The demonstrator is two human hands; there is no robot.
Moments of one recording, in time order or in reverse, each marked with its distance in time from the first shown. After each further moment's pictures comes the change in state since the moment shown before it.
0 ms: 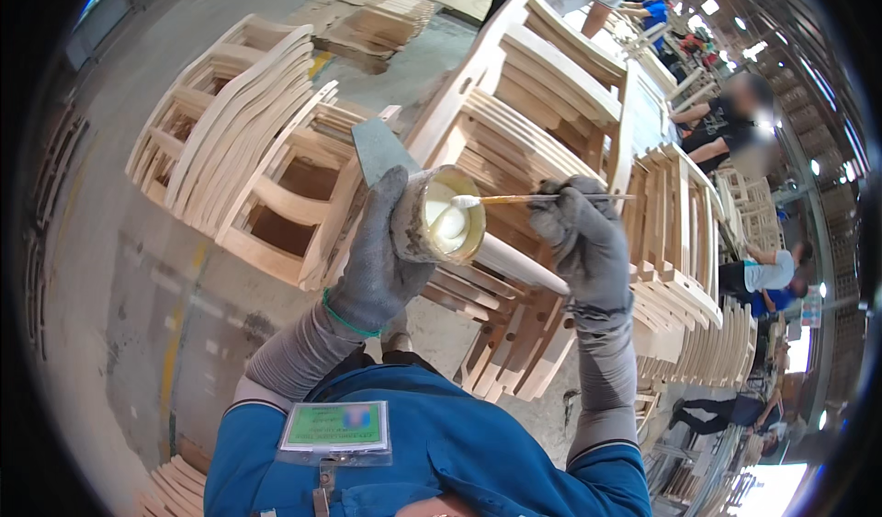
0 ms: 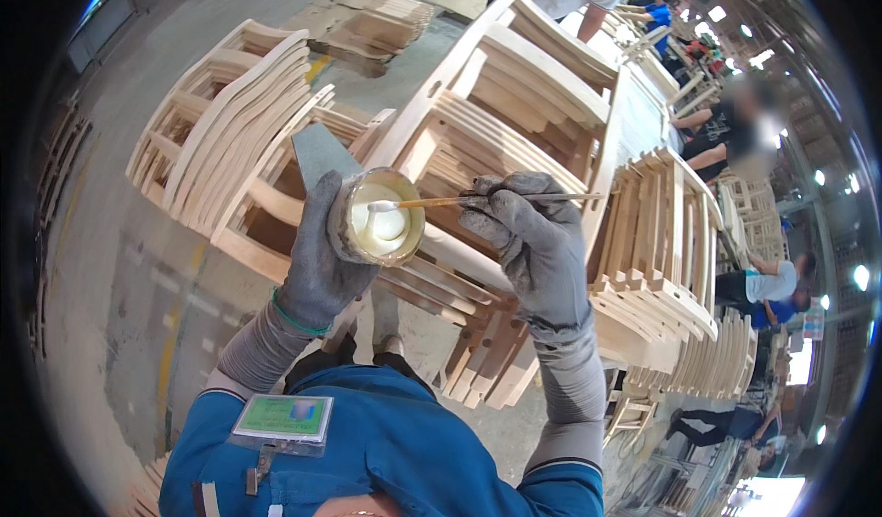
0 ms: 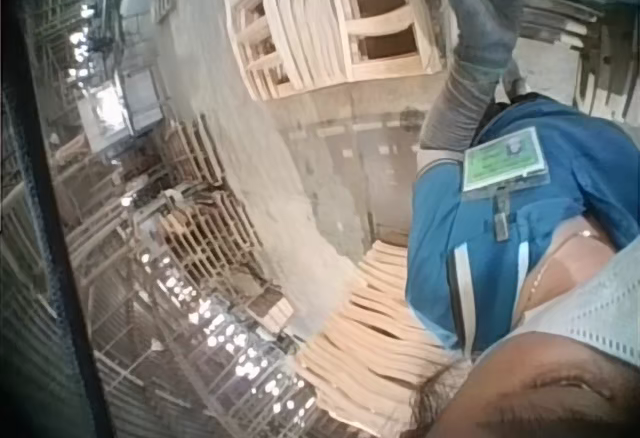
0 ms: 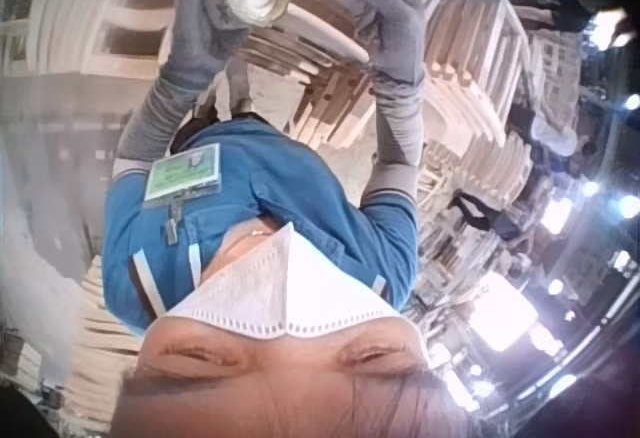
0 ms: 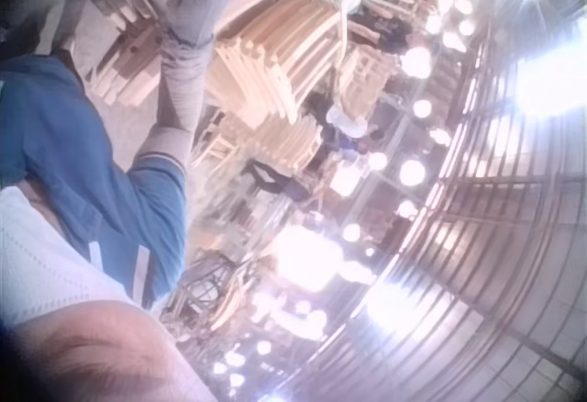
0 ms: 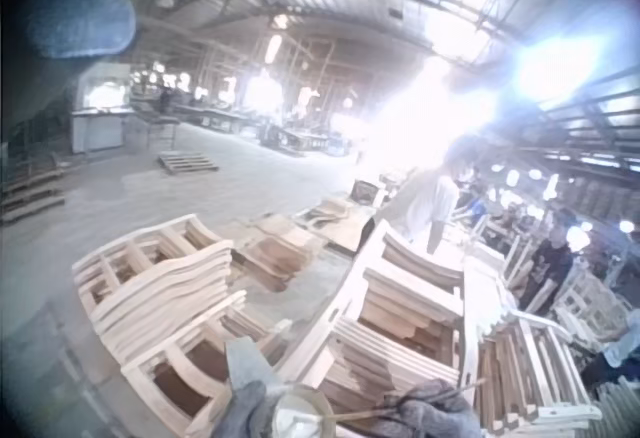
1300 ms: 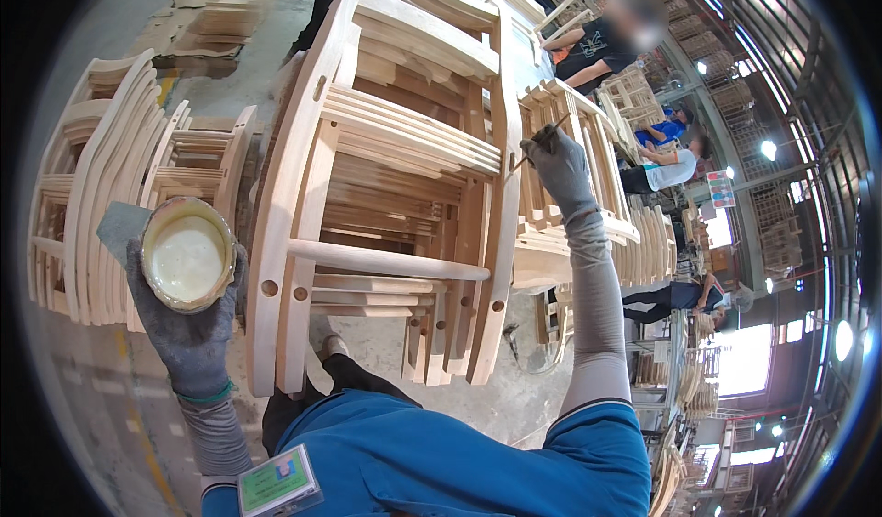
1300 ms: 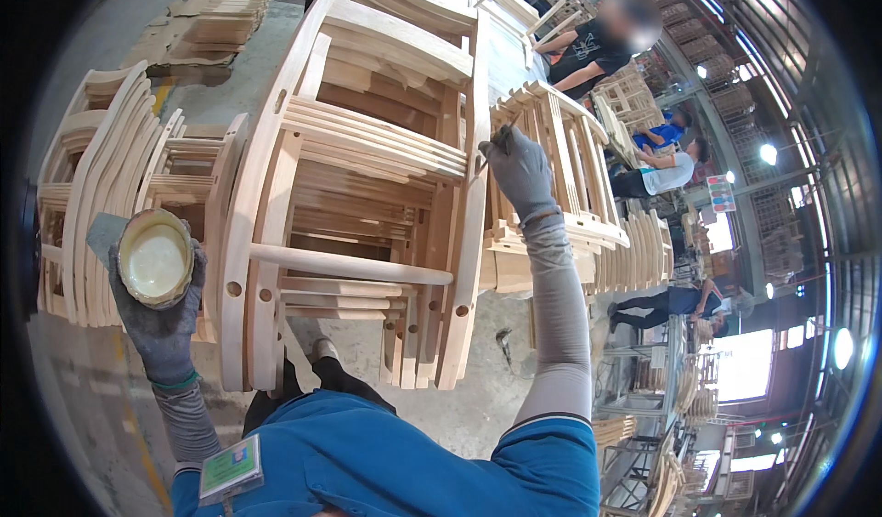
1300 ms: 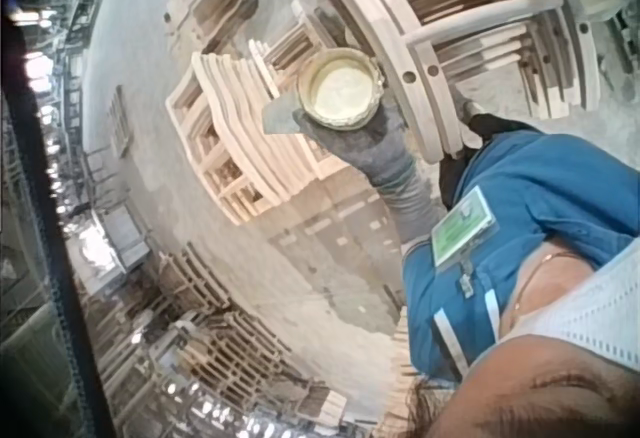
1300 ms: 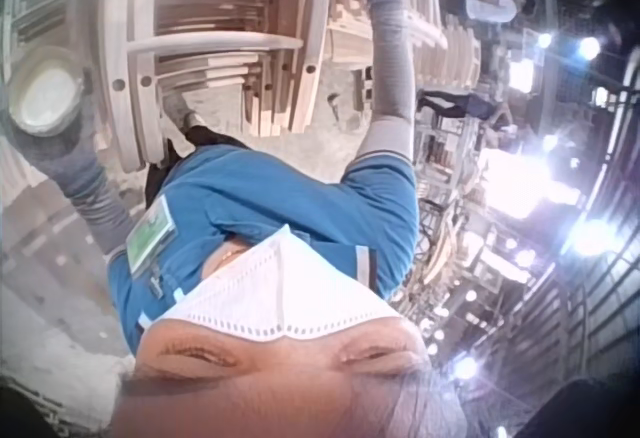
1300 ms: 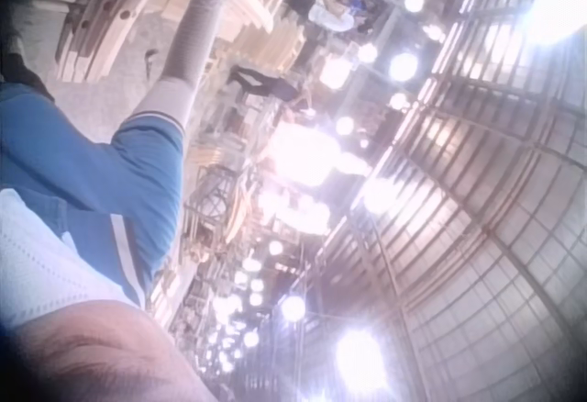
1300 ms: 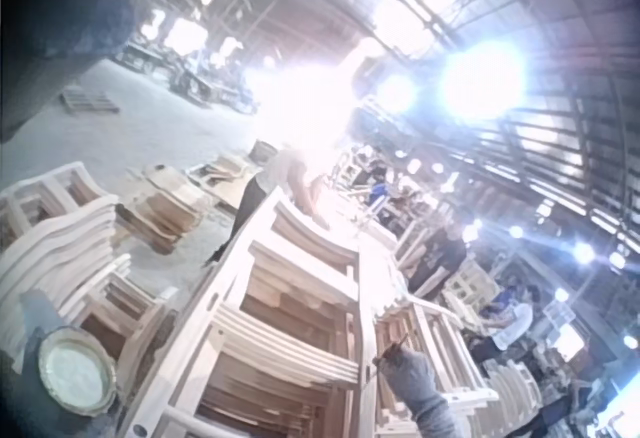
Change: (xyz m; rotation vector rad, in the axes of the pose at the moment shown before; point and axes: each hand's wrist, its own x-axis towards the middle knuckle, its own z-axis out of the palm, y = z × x) left_hand 0.015 0.078 -0.061 0.205 0.462 0.252; right_hand 0.081 -0.081 -0.142 -1.955 0.418 -0.298
